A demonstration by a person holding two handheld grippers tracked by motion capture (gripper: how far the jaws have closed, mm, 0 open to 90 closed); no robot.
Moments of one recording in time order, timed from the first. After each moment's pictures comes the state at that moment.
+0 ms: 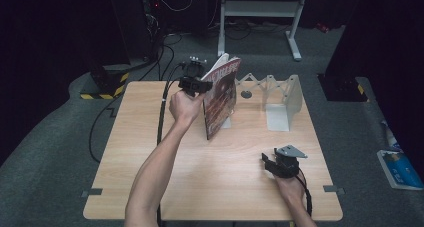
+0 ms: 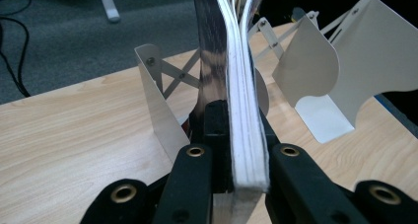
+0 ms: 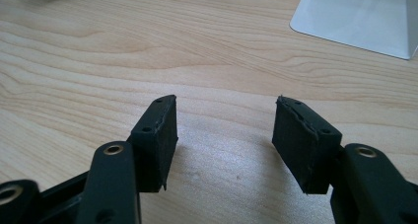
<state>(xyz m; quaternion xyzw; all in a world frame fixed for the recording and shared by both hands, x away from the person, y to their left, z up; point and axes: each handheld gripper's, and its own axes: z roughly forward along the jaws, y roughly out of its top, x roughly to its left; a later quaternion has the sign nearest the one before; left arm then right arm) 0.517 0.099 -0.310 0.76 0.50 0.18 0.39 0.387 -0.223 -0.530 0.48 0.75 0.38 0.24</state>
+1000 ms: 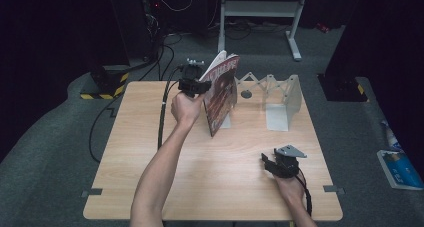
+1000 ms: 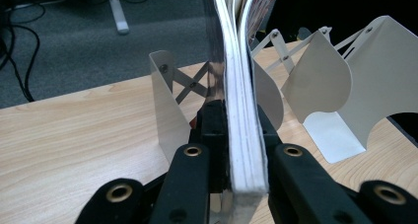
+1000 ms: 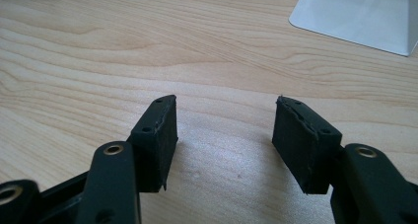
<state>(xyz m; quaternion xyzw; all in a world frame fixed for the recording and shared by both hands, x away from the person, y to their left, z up) 0.524 0.104 -0.325 0.73 0.51 0.19 0.41 0.388 -0.223 -0.531 0.48 0.75 0.38 0.24</state>
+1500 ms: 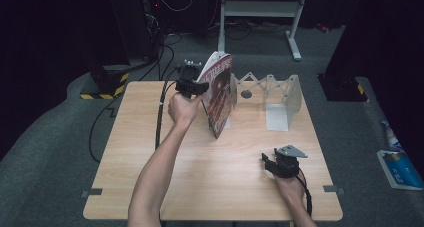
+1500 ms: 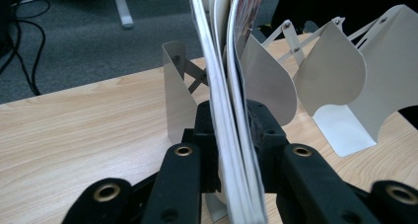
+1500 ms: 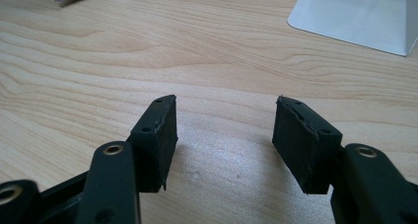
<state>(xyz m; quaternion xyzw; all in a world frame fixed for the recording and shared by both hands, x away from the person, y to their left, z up) 0.524 0.110 -0.329 0.74 0.51 0.20 0.39 0.388 -0.224 -0.531 0.49 0.75 0.38 0.24</state>
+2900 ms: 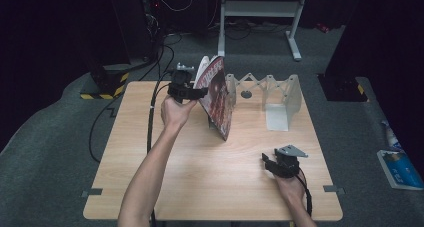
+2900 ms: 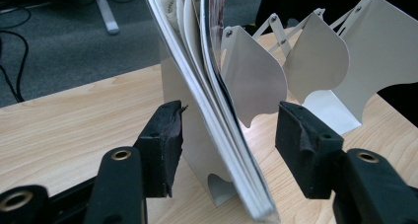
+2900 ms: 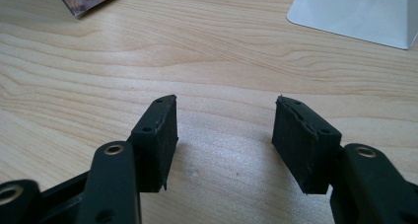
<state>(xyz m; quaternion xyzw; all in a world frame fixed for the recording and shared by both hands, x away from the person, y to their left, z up) 0.508 0.133 -0.329 0.75 0.48 0.18 0.42 0.389 -0.225 -0.531 0.49 0.75 0.38 0.23</state>
